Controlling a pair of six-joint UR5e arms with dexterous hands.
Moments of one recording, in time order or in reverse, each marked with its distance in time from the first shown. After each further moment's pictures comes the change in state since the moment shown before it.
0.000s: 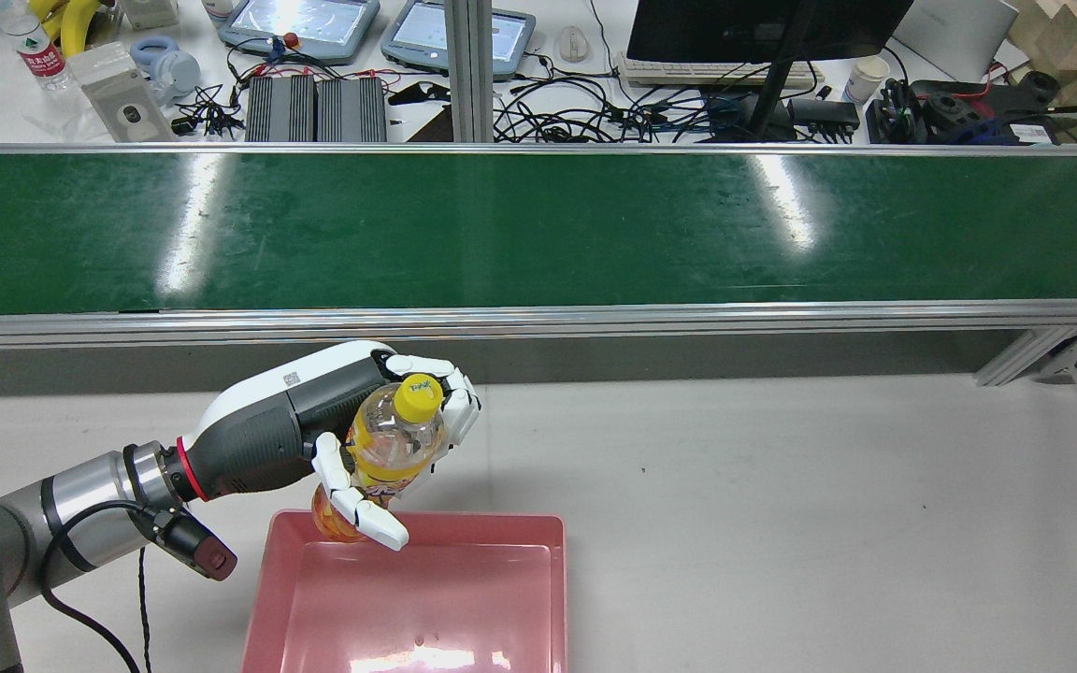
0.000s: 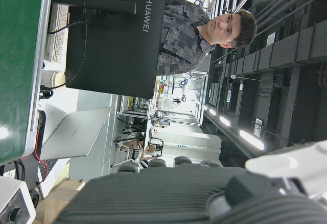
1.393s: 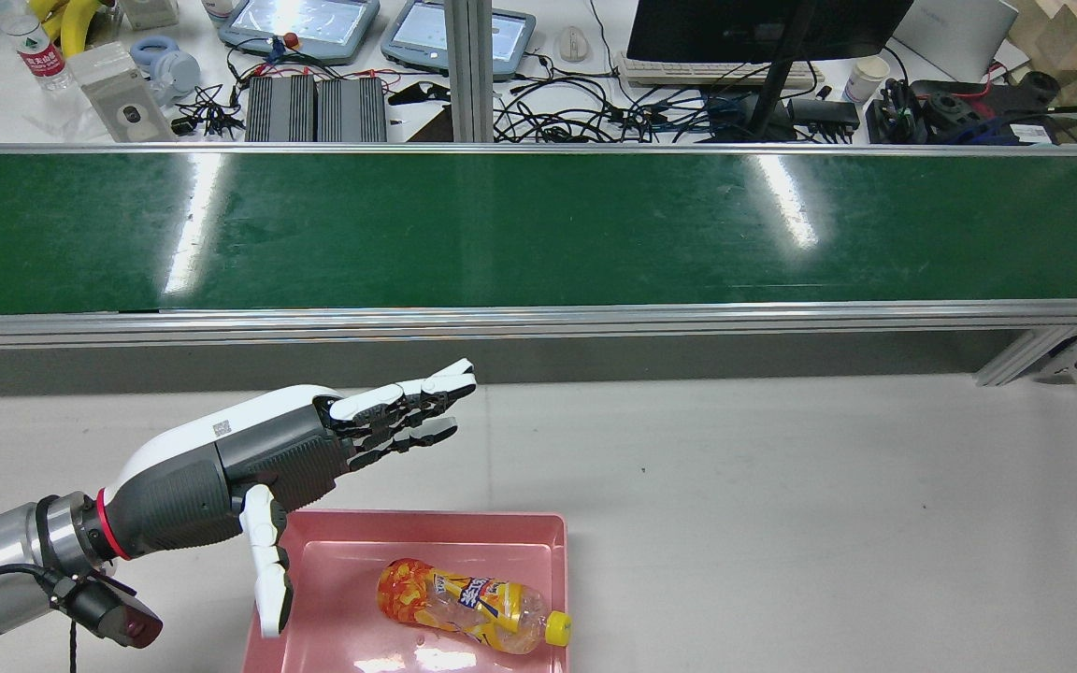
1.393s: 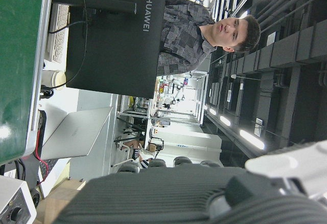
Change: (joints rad) left arm 0.048 0.146 -0.154 -0.022 -0.007 0.005; right arm 0.000 0.000 -0.002 0.000 0.000 0.001
